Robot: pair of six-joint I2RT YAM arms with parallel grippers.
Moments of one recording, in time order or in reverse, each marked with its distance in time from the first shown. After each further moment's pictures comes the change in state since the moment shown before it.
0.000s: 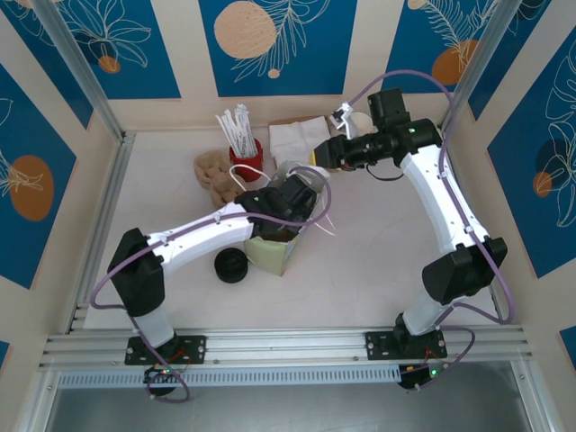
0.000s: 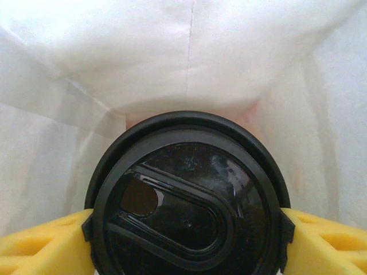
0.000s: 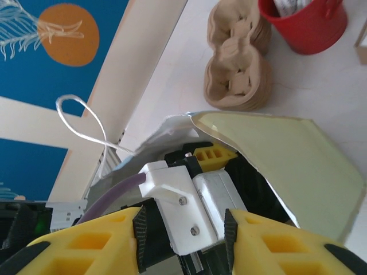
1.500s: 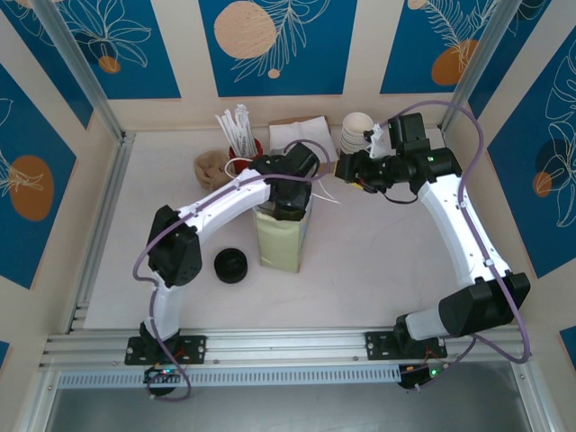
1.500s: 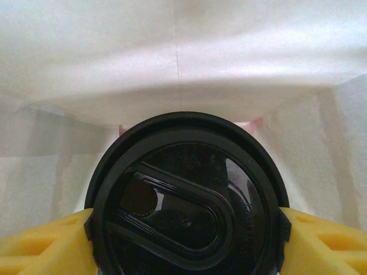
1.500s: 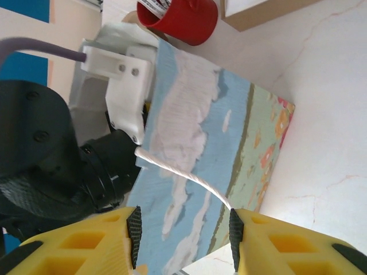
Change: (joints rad) left arm 0.140 0.307 0.422 -0.286 0.189 -0.206; right arm -0.053 -0.238 -0.322 0.087 0.257 0.321
